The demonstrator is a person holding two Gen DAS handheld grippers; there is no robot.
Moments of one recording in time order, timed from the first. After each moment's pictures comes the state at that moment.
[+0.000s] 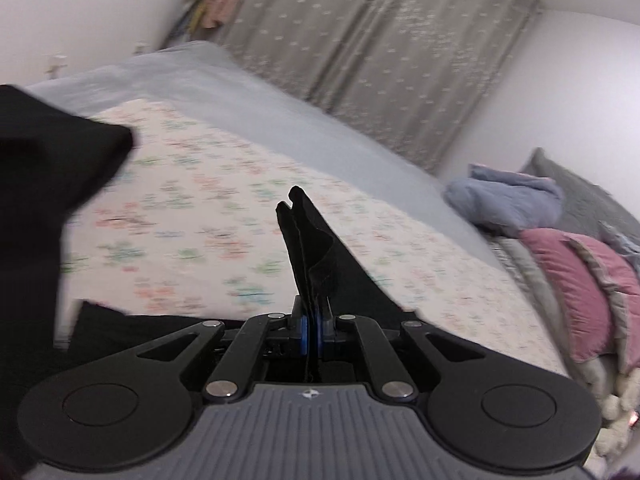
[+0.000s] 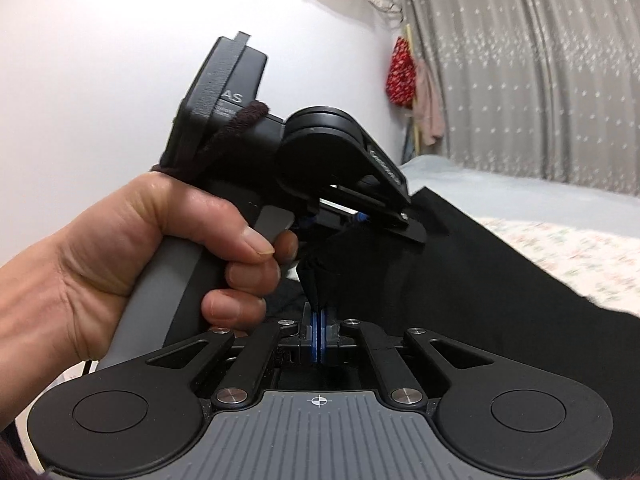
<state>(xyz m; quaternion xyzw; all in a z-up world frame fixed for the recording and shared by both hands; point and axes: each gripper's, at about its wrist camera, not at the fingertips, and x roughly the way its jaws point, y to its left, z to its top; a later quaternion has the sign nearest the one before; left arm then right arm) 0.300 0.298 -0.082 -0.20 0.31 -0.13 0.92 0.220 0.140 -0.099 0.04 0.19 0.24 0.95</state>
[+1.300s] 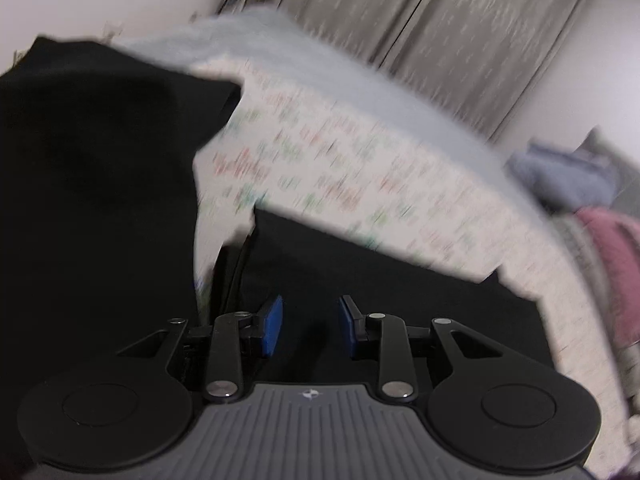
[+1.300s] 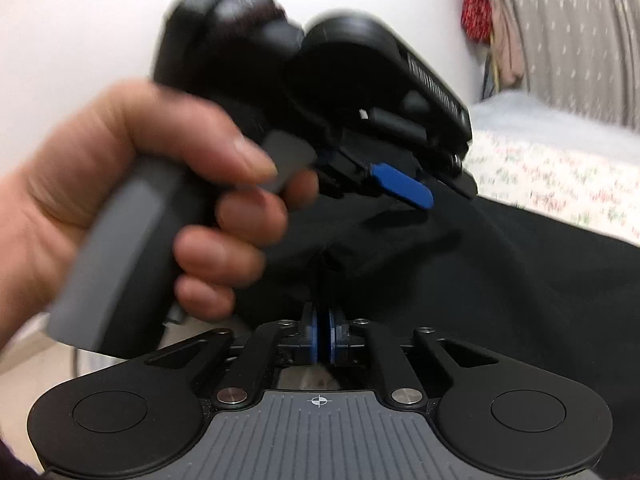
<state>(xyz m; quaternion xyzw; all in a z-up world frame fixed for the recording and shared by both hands) 0.281 0.352 -0.105 -0.18 0.39 -0.06 0.90 0.232 0.190 -0.123 0.03 0.29 0.36 0.89</state>
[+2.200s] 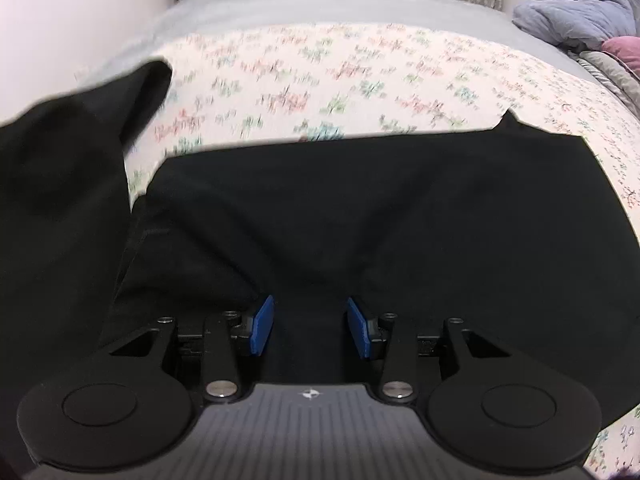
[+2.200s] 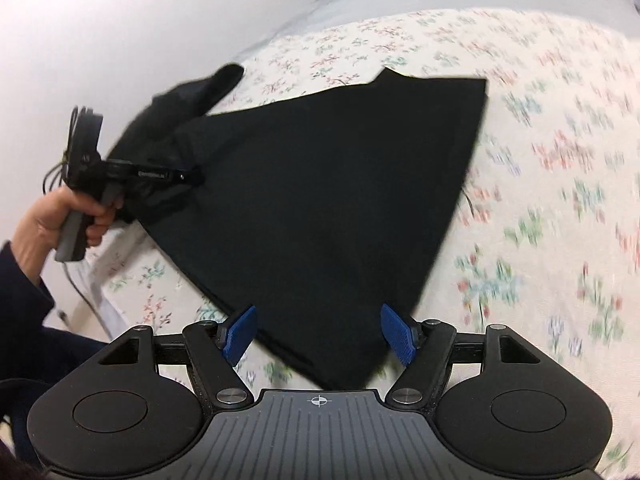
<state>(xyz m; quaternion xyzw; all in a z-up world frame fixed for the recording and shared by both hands) 0.265 0.240 -0.118 0.05 0.45 -0.04 0.89 0.175 -0.164 -0.131 0.16 0.47 0.24 0.83</state>
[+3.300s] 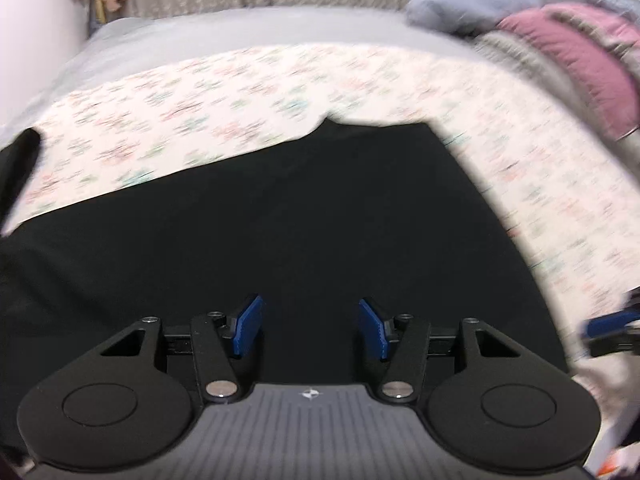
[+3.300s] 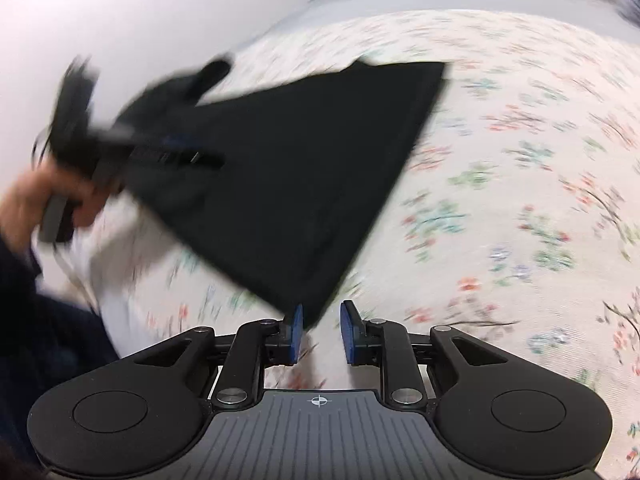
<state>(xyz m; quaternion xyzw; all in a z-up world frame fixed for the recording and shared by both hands) 0.239 0.115 -0.104 0.06 0.43 -0.17 0.89 0.156 -0.200 -0.134 0.18 0.46 0.20 0.85</state>
